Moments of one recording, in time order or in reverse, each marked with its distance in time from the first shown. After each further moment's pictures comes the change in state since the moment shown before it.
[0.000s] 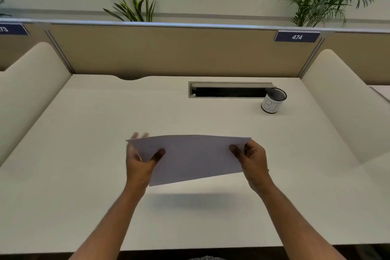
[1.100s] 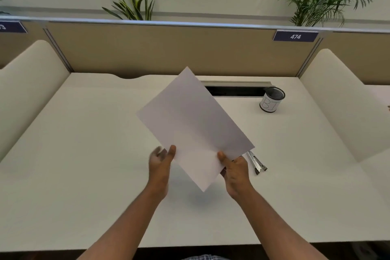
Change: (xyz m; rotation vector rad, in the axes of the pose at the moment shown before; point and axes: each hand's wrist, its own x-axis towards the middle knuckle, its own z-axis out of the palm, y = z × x) left_hand -0.019 -0.018 0.052 -0.202 -0.049 -0.378; right_hand -0.016 0.032 0.042 0.451 0.155 0.369
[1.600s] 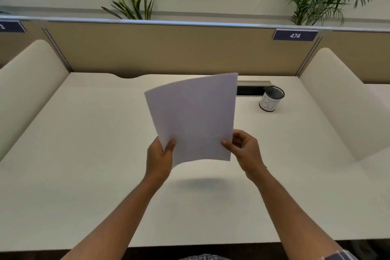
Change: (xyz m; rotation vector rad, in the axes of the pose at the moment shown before) left_hand -0.005 0.035 0.005 0.492 -0.048 0.494; right_hand 0.021 -0.058 -0.011 -0.467 -0.181 -0.264
